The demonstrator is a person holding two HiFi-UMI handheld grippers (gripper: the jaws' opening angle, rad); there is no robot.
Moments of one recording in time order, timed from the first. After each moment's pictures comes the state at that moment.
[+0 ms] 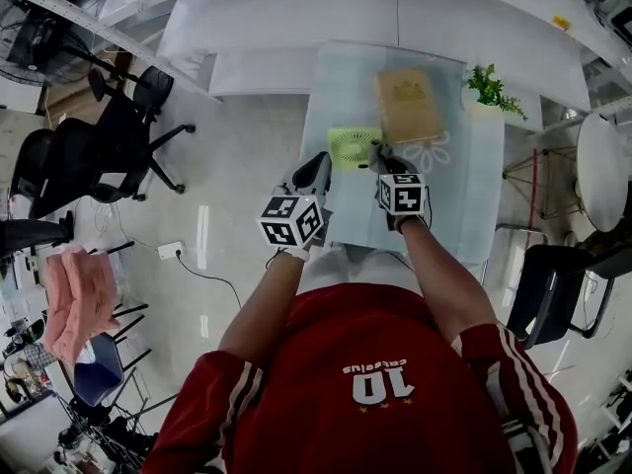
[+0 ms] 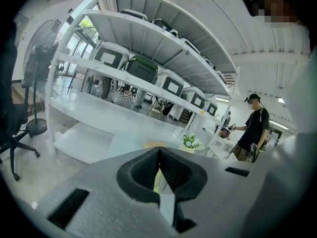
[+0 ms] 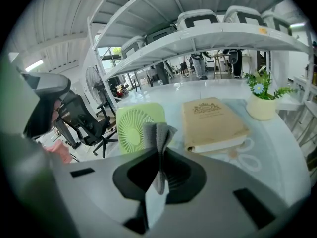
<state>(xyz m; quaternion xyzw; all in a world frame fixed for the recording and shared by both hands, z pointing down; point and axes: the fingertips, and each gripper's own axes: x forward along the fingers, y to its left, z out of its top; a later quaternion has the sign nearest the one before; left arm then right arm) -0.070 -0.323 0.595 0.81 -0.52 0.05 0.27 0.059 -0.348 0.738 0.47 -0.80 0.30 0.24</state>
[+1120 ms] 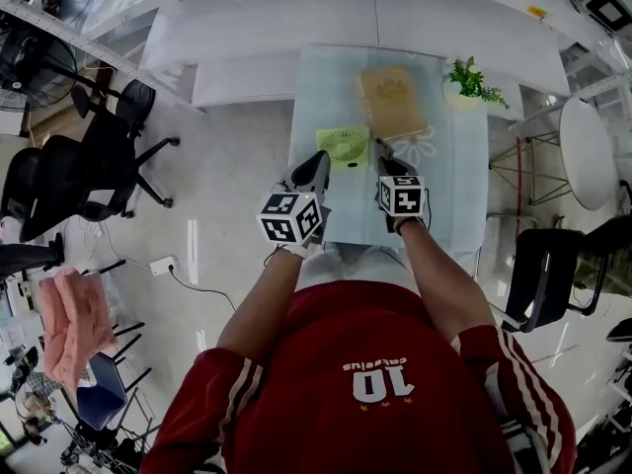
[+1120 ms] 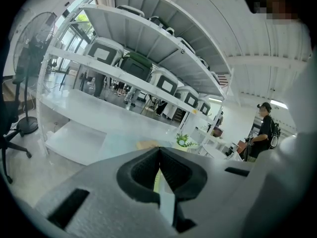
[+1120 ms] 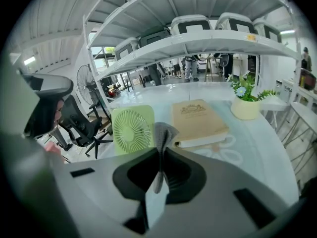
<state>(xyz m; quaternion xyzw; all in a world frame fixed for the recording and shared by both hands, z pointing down) -0.055 -0.324 0.596 0.83 -0.48 0.05 0.28 0.089 -0.334 0.729 0.51 -0.77 0.29 0.25</state>
